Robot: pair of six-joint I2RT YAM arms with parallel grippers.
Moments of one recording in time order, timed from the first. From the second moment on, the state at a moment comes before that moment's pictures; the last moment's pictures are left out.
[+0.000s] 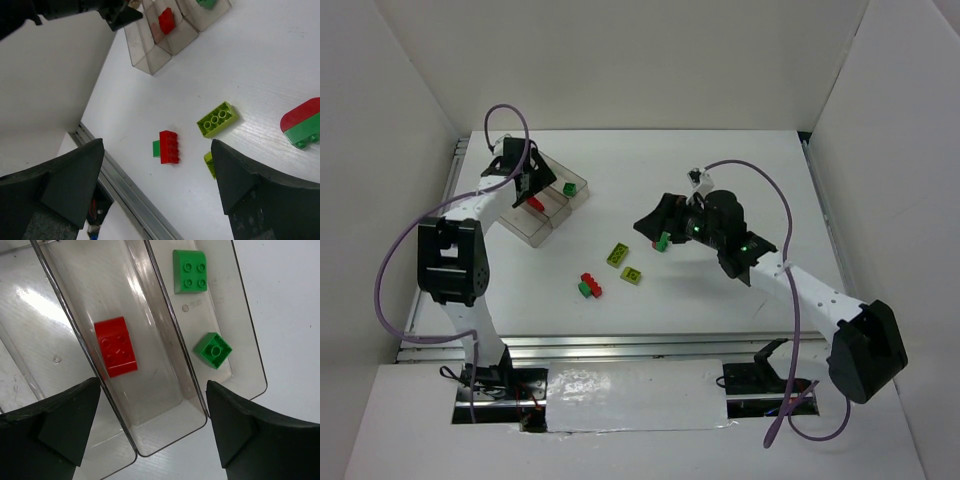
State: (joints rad) left arm -0.06 1.88 1.44 -0.36 -0.21 -0.66; right arm 0.55 1.21 0.80 0.13 -0.27 0.67
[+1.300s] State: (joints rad) left arm -0.29 0.77 0.74 -0.63 -0.09 -0.61; right arm 1.06 1.97 1.24 -0.09 0.11 0.42
